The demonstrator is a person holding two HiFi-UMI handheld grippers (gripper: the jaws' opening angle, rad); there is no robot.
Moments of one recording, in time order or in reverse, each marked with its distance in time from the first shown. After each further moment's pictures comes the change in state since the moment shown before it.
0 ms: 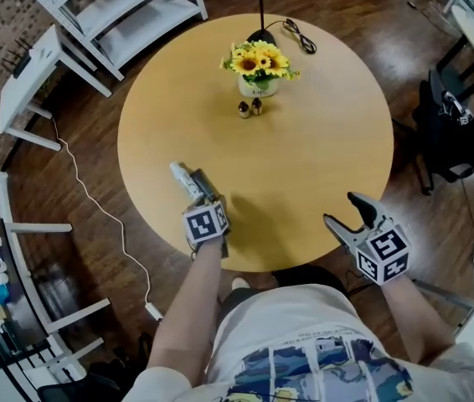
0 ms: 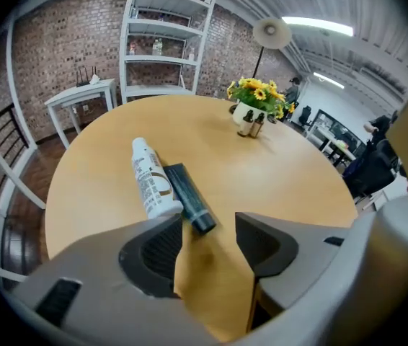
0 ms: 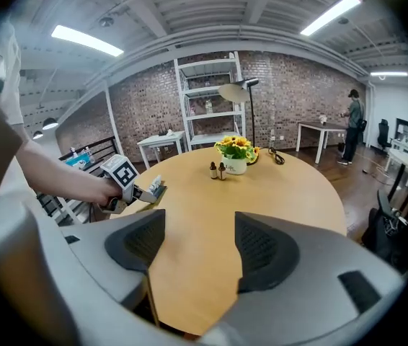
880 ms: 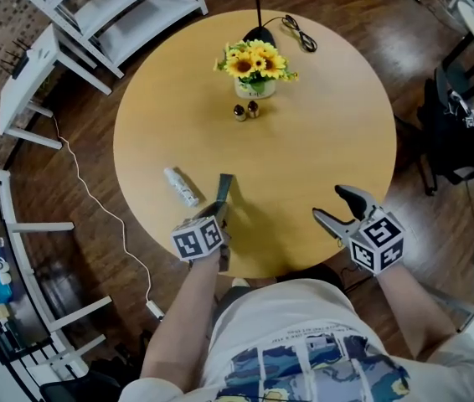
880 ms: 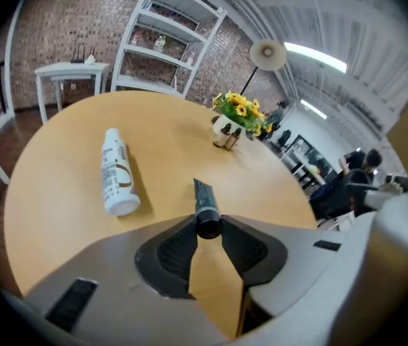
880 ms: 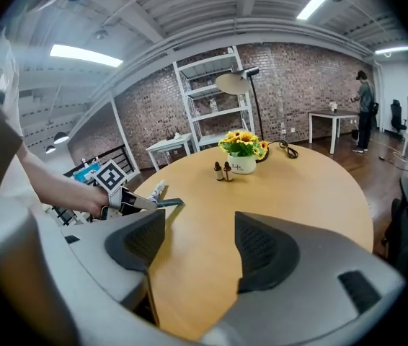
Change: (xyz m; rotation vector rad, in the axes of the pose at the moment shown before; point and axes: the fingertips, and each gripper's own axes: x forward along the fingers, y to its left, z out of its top) left arm -0.010 -0.049 0.006 -0.105 -0.057 -0.246; right arm 0.044 -0.023 0.009 0.061 -0.013 0.127
